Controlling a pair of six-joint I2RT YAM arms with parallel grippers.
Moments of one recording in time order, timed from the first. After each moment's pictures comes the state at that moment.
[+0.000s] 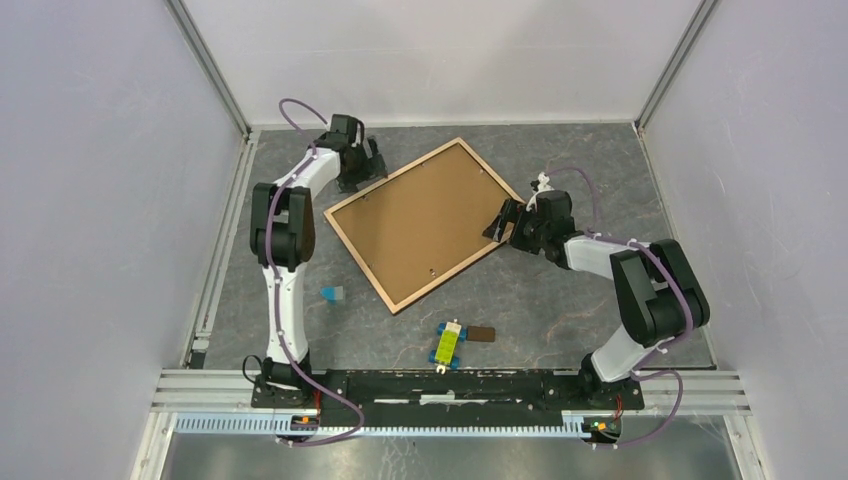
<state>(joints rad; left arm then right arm) -0.16 2.27 1.84 -0.49 0.04 -0.48 0.27 1.63 0.72 0.21 -0.25 0.57</state>
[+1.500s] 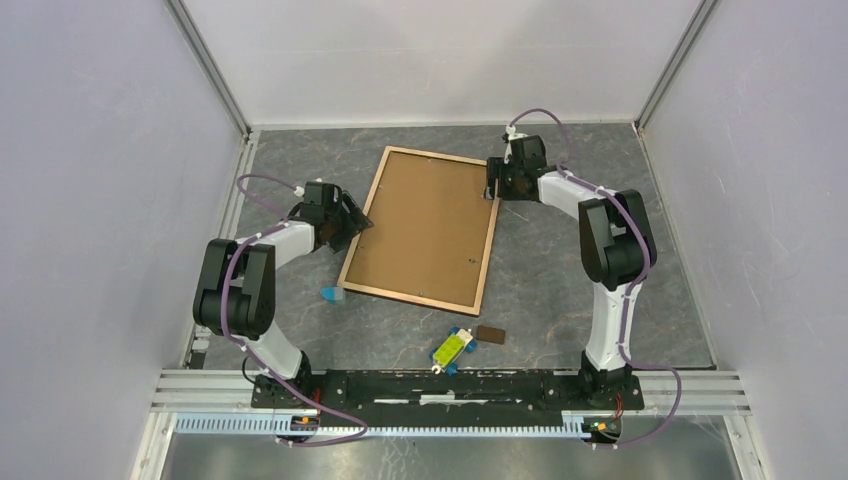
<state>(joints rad) -0.15 1.66 0.86 -0.07 0.10 -0.75 0.27 2.06 1.42 -0.19 -0.09 0.24</state>
